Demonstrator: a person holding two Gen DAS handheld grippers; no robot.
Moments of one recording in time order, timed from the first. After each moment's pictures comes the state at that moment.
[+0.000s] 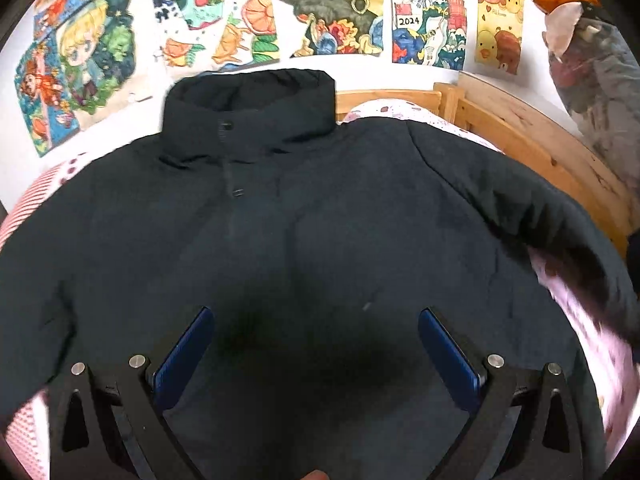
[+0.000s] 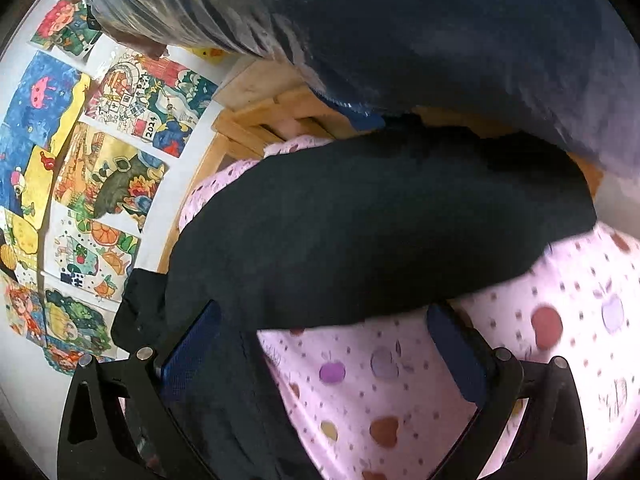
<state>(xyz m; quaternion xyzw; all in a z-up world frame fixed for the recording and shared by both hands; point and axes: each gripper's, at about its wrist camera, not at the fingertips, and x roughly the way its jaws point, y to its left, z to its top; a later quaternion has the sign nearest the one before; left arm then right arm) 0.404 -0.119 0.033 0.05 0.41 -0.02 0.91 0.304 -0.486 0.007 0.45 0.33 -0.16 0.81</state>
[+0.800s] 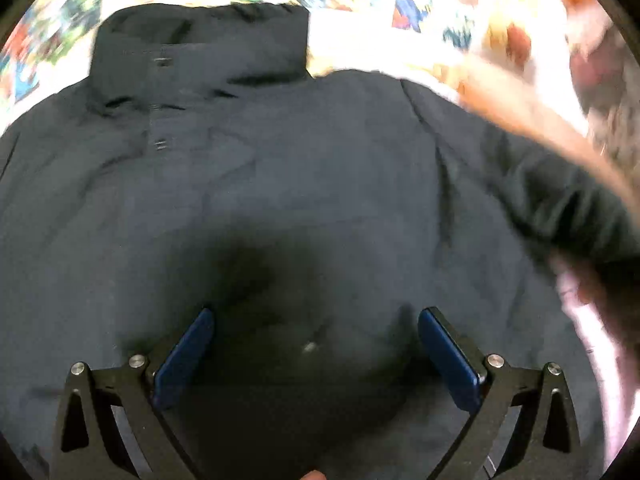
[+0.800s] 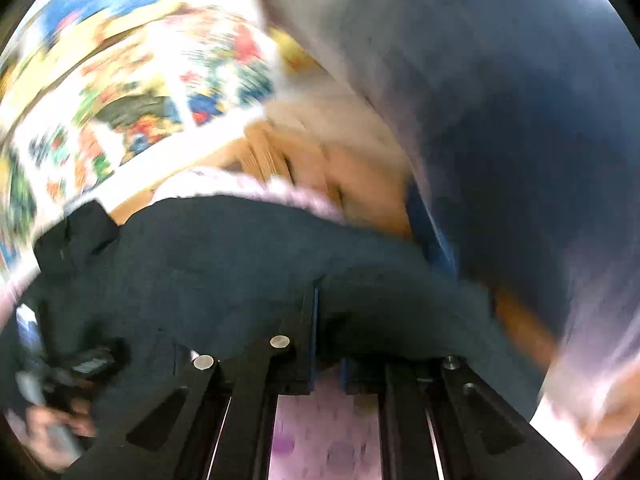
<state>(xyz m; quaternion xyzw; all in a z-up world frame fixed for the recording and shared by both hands) 0.444 -0.143 -0.027 -0.04 0.45 -0.06 0.89 0.392 -0.434 0.094 0.06 0.27 -0.20 0.94</state>
